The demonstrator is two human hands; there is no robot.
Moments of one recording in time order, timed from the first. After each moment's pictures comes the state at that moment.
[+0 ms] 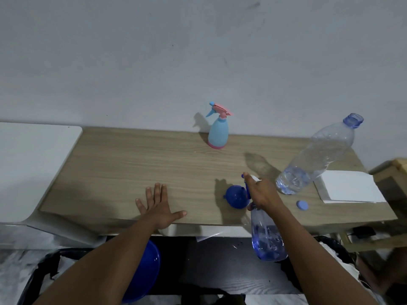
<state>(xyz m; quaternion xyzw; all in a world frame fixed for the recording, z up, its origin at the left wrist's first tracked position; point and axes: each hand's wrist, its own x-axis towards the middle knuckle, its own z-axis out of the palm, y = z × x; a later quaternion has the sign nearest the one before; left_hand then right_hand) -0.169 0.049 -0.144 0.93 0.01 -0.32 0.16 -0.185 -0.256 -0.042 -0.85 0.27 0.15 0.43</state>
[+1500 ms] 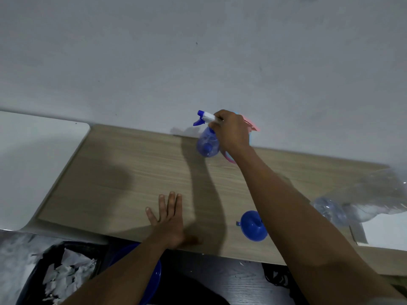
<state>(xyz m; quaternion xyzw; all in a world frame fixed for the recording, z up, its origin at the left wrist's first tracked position) -0.139 0.031 -0.132 0.92 -0.01 -0.36 0.14 0.044 -0.146 0.004 -0.94 0.01 -0.08 0.34</state>
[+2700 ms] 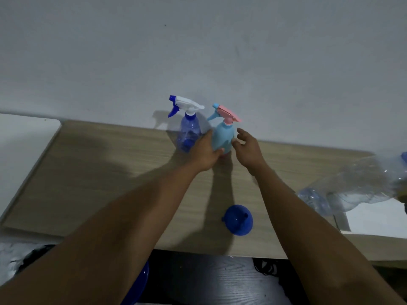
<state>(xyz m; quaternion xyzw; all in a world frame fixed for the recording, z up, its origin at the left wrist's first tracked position) 0.032 -0.104 -0.098 0.88 -0.08 -0.09 0.45 0.019 -0.261 -0.085 -0.87 0.12 0.00 0.48</state>
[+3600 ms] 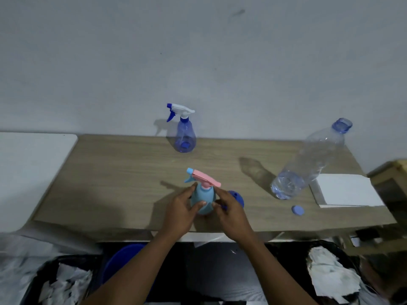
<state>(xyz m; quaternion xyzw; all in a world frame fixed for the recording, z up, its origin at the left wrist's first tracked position) -0.184 -0.038 -0.108 0.83 -0.04 -0.07 0.56 -0.223 -0.210 -0.082 -0.83 0.00 0.00 0.56</state>
